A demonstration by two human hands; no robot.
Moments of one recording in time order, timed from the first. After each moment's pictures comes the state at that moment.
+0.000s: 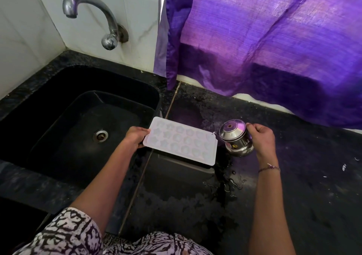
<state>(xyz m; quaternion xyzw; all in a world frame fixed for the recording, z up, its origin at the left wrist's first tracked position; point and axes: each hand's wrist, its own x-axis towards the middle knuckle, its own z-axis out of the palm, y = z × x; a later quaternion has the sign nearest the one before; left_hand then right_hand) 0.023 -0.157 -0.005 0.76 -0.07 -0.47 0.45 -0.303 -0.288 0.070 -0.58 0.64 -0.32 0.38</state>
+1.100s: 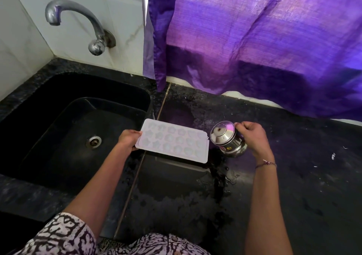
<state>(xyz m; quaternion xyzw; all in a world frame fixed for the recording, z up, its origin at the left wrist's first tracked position) 0.025 -0.160 -0.020 0.77 -0.08 -0.44 0.45 -0.315 -0.279 0.084 -0.65 0.60 -0.26 0.39</state>
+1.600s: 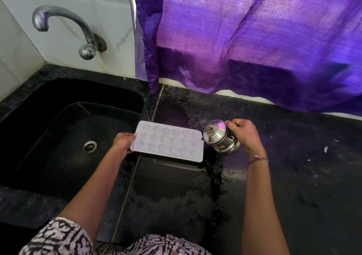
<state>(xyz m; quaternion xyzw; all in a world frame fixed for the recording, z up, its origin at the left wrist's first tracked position) 0.025 -0.159 -0.019 0.77 -0.08 -0.44 0.44 -0.311 -0.275 0.092 -0.66 0.60 -0.25 0.39</state>
